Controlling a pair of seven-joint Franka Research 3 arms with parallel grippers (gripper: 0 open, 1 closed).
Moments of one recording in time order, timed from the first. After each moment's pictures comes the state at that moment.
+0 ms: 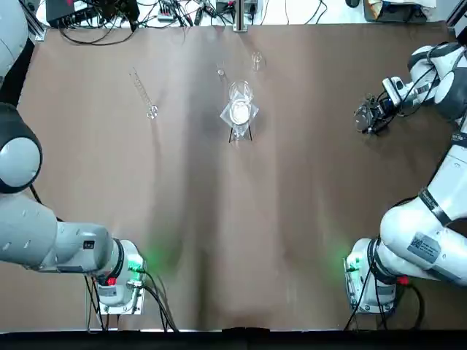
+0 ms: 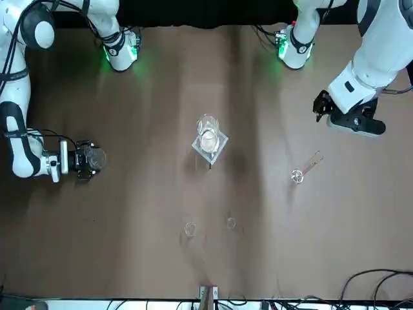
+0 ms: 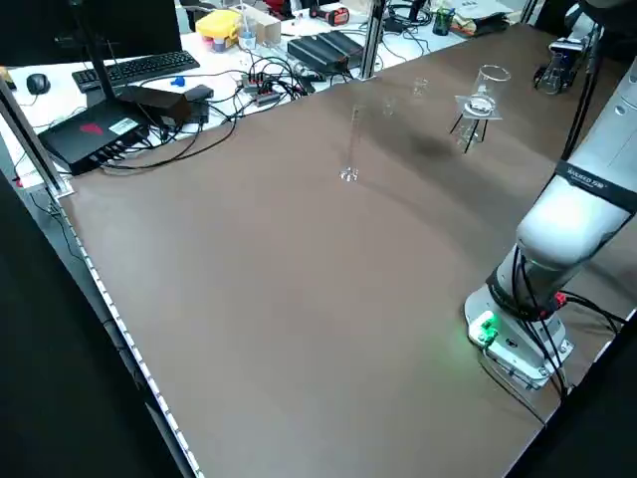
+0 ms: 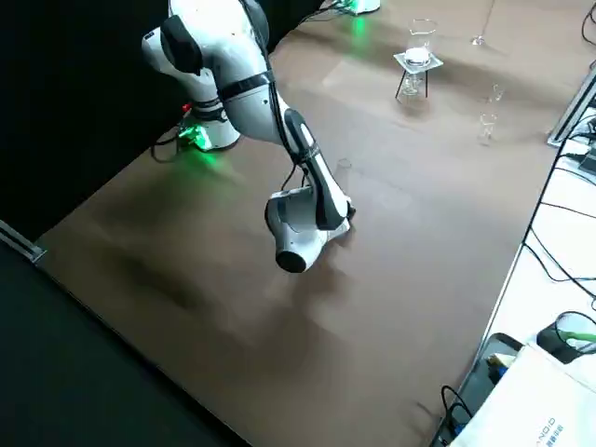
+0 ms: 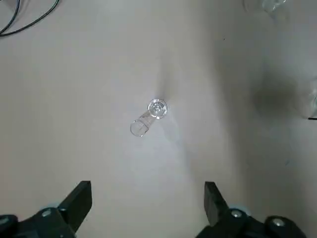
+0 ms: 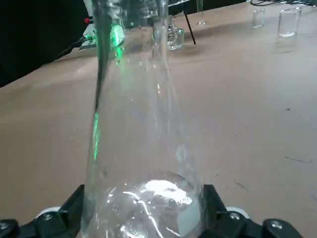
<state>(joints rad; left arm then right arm) -0.03 0.04 -0.25 -1.59 0.12 1.59 0.01 -0.42 0.86 -0.07 -1.68 0.80 1.56 -2.53</state>
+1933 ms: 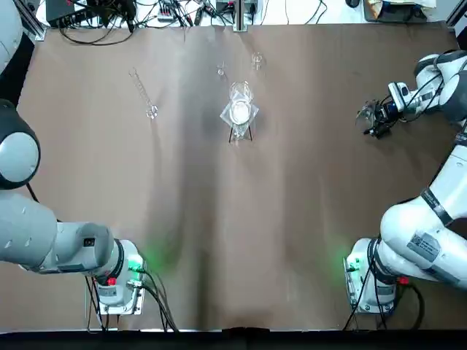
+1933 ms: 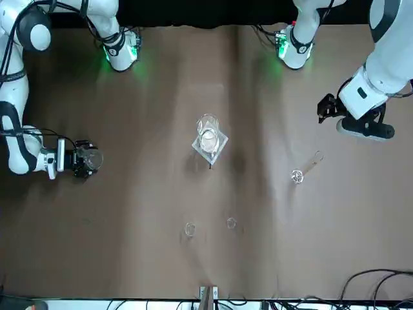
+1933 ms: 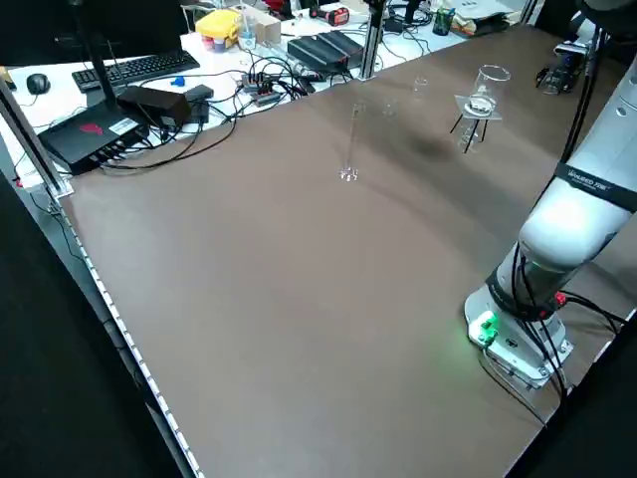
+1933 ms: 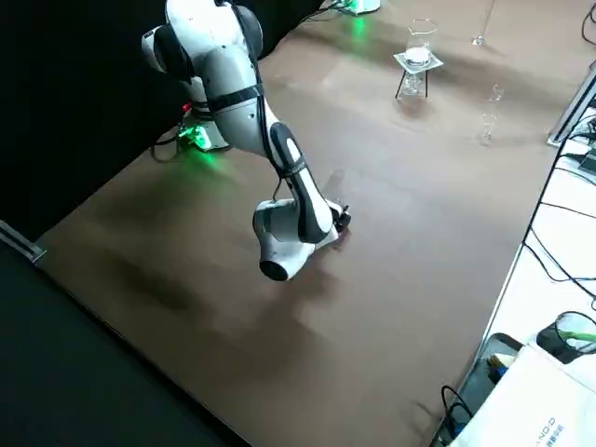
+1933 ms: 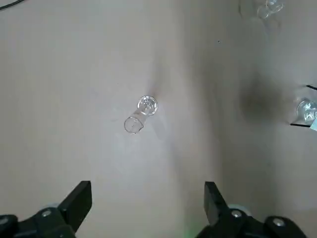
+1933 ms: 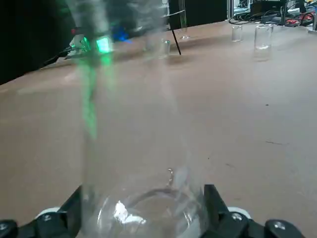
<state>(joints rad) 0.03 0.04 -0.24 -1.60 0.03 1.60 0.00 -0.49 0.90 -0.06 -1.69 0.86 1.56 -2.58</state>
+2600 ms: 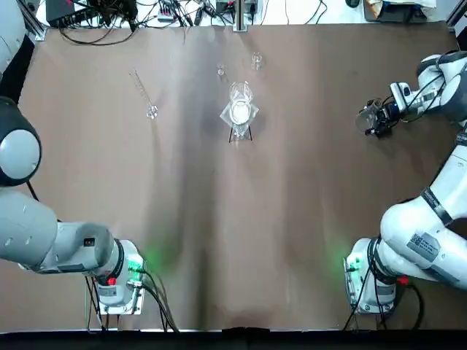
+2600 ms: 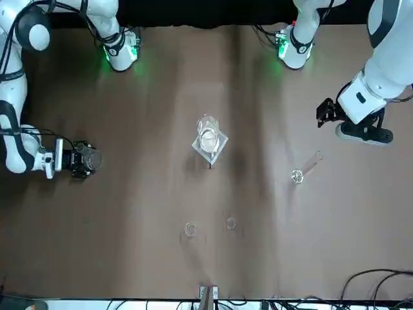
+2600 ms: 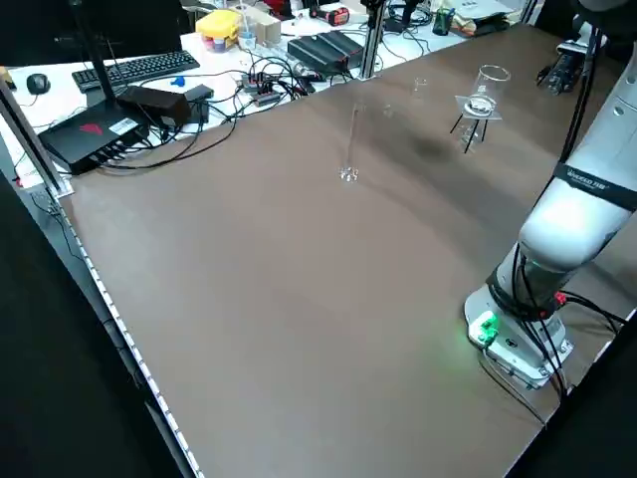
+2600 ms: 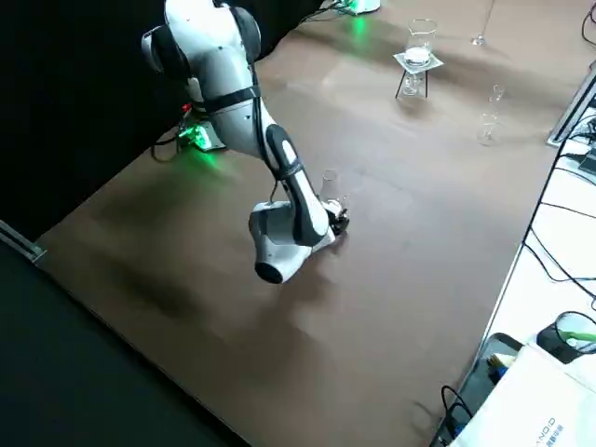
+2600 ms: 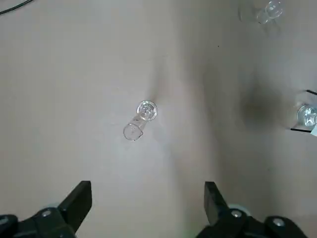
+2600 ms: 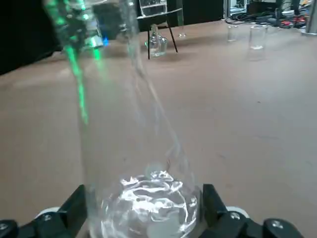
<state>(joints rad) 0.03 0.06 -0.24 -1.60 0.03 1.62 0.00 -0.51 0.90 -0.06 -1.67 0.86 1.57 -2.60</state>
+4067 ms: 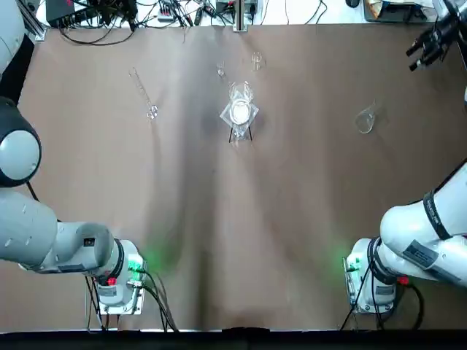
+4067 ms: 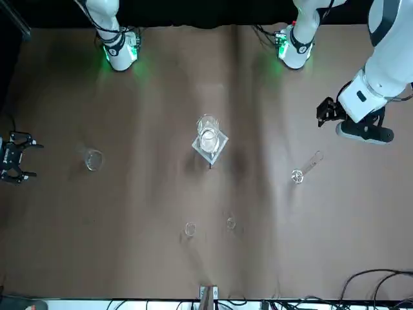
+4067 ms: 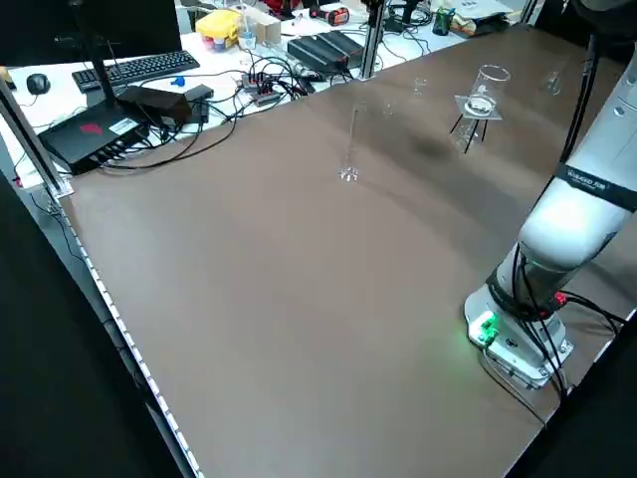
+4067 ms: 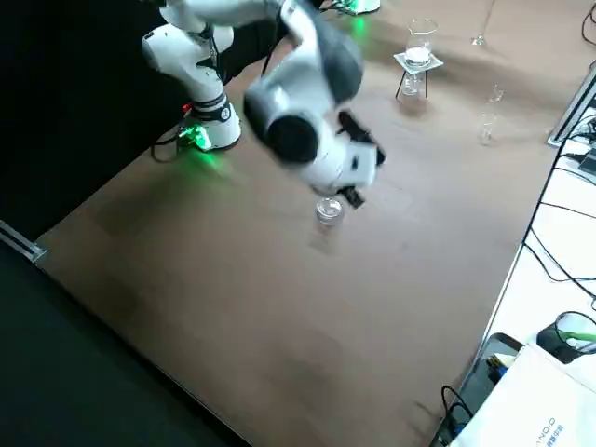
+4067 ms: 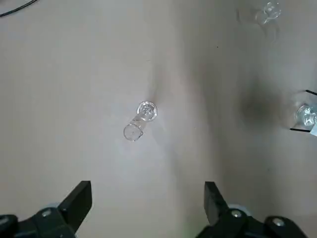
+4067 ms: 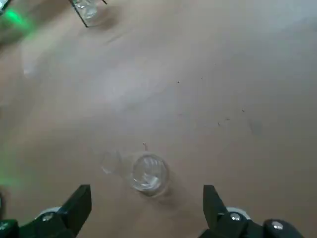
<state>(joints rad) 0.03 0.05 -0.24 -1.60 0.03 1.62 0.00 -0.42 0.47 -0.06 -1.47 0.47 1.56 -1.70</state>
